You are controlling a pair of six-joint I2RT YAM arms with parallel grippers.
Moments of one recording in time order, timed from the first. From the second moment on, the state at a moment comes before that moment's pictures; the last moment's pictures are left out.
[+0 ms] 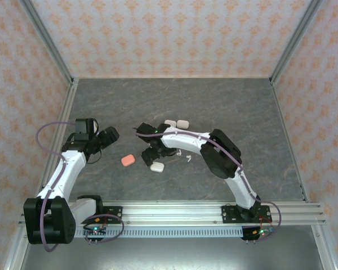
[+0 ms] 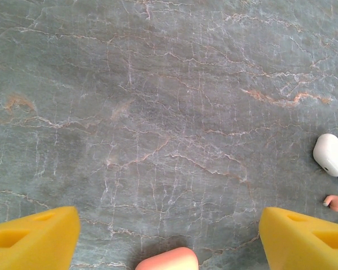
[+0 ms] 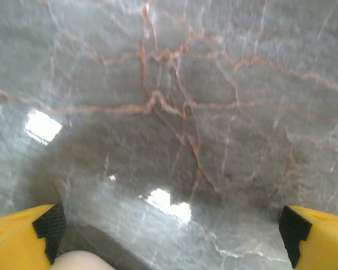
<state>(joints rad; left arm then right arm) 0.09 1.09 0.70 -0.52 0.18 -0.57 0.97 2.16 1.64 -0.90 0.05 0.36</state>
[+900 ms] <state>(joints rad) 0.09 1.10 0.70 -0.51 0.18 -0.57 0.93 1.88 1.26 -0.97 0.05 0.40</state>
